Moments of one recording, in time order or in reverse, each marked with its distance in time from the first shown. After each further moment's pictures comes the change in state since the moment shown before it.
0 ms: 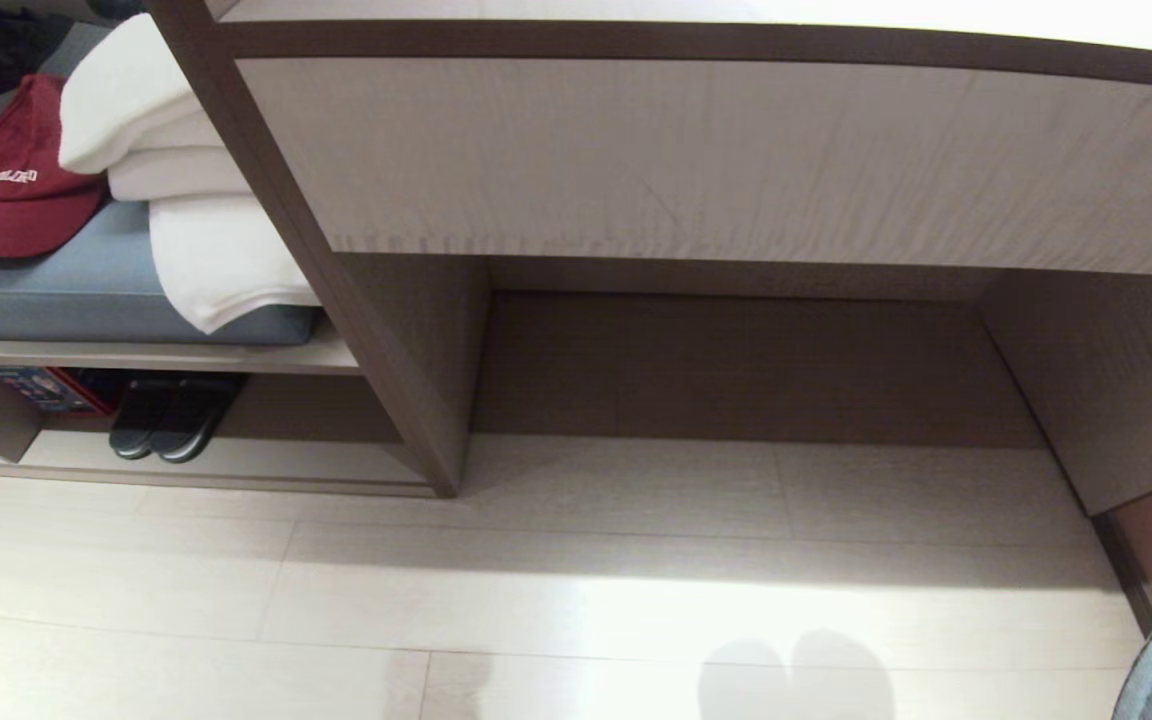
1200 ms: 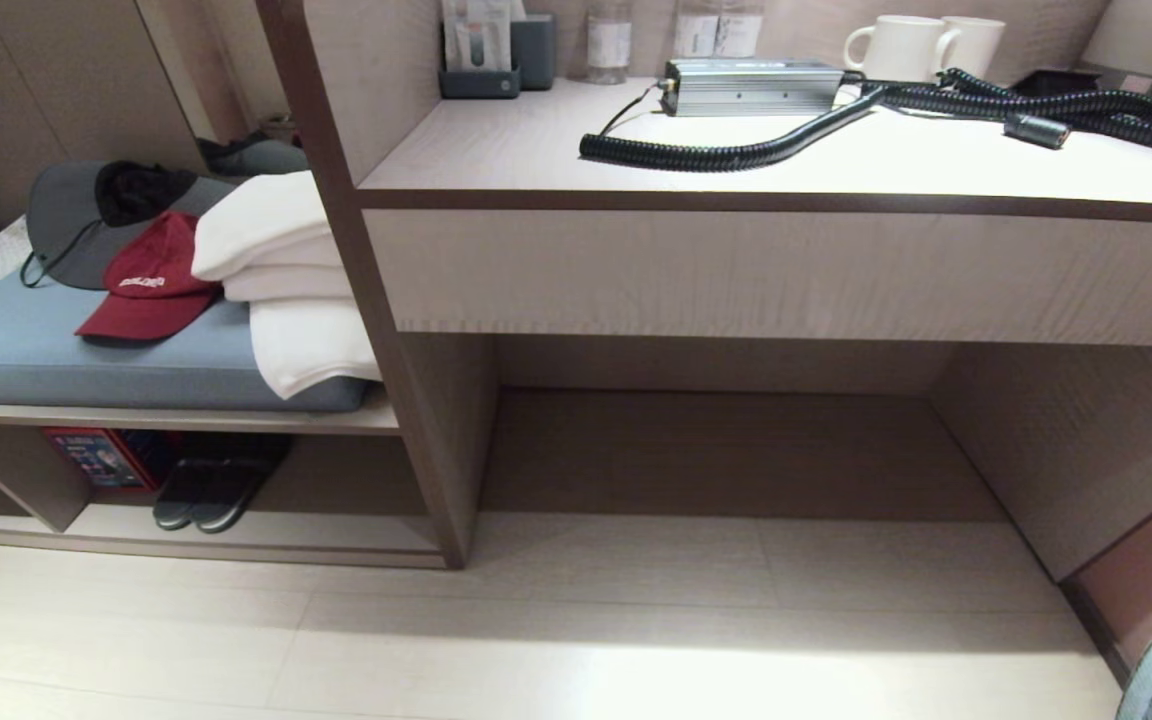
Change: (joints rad) left arm 0.000 0.000 0.000 0.000 0.000 0.000; right arm 0.000 0.000 0.000 -0.001 0.000 0.000
